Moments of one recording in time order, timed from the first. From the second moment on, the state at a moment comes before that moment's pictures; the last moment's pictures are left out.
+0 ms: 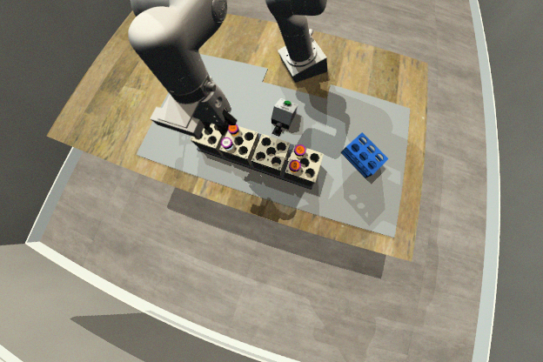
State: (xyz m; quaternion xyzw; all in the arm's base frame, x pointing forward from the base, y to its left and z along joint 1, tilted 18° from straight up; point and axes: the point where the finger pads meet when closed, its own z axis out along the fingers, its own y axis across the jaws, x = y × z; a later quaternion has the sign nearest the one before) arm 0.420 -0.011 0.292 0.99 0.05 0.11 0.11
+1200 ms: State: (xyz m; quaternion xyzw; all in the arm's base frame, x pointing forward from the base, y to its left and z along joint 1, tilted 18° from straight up) arm 0.374 0.006 0.253 0.96 0.25 0.05 0.11
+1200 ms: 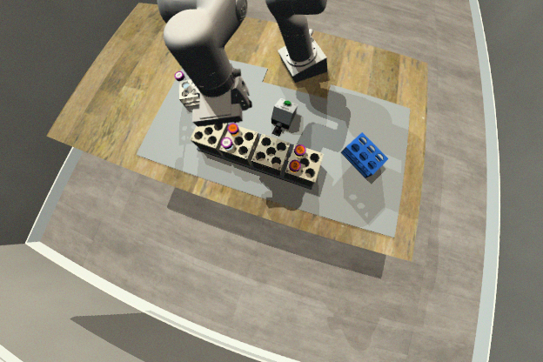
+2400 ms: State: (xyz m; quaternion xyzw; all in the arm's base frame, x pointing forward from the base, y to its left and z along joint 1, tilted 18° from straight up) arm 0.254 0.050 0.154 0.72 0.68 -0.10 0.08
